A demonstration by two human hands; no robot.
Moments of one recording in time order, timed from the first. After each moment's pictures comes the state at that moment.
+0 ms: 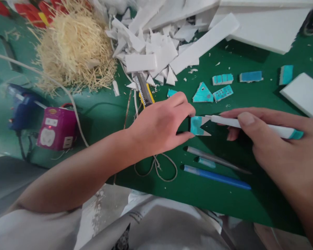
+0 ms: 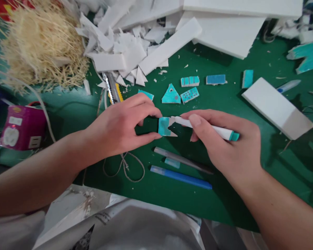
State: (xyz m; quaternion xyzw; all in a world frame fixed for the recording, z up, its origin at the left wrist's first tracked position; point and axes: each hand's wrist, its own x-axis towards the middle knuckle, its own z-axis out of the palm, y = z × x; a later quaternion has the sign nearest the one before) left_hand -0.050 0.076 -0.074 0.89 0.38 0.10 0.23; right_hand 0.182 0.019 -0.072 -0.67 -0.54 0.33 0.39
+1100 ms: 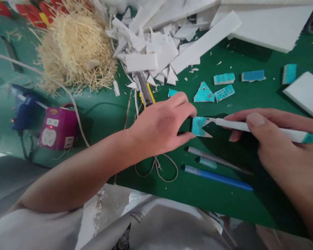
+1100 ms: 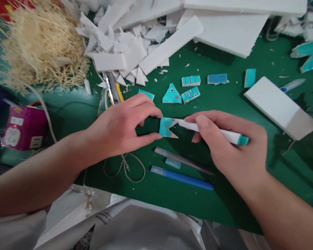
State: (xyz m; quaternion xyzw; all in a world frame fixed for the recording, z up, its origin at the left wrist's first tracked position) left_hand -0.049 0.076 -0.075 0.89 0.38 0.10 0.22; right_hand 0.178 0.017 -0.066 -0.68 -0.53 0.33 0.38
